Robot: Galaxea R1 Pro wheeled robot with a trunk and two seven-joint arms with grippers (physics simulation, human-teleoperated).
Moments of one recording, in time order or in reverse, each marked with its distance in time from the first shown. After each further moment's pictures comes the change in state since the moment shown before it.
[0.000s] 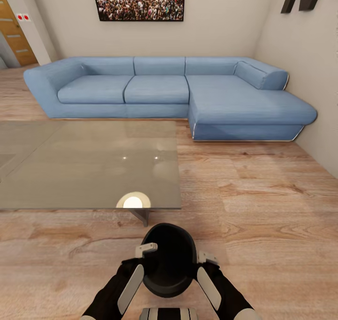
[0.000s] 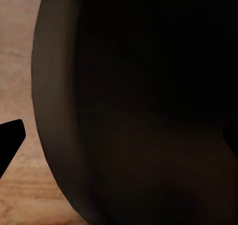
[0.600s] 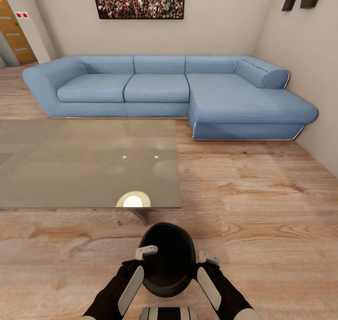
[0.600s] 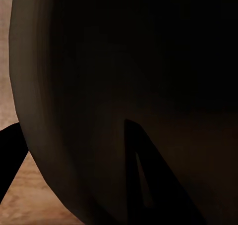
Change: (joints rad) left arm -0.001 -0.002 0.001 0.023 -0.011 0.015 0.002; right arm 0.001 0.000 0.000 0.000 0.000 0.000 0.000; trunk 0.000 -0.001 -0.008
